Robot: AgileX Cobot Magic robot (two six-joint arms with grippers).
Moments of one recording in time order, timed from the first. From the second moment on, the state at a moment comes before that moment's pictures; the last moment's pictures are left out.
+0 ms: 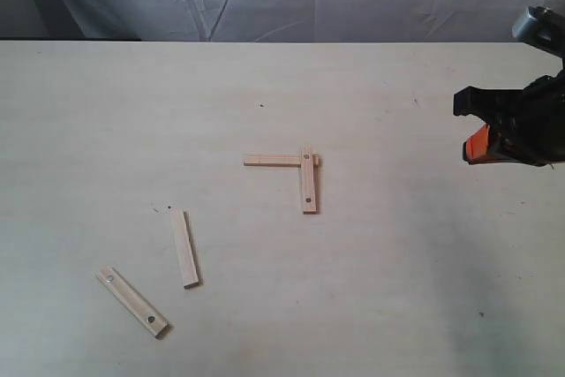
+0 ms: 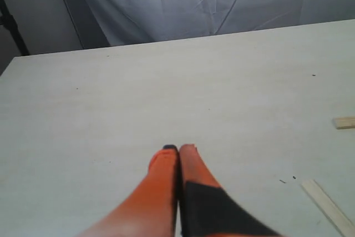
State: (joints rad) left arm 0.02 0.36 -0.44 0.14 0.54 -0.07; right arm 0.05 1.38 -0.79 0.63 0.69 -0.31
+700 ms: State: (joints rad) left arm -0.13 1.24 -0.81 -0.10 0.65 -0.16; right arm 0.05 1.38 -0.79 0.64 0.64 -0.31
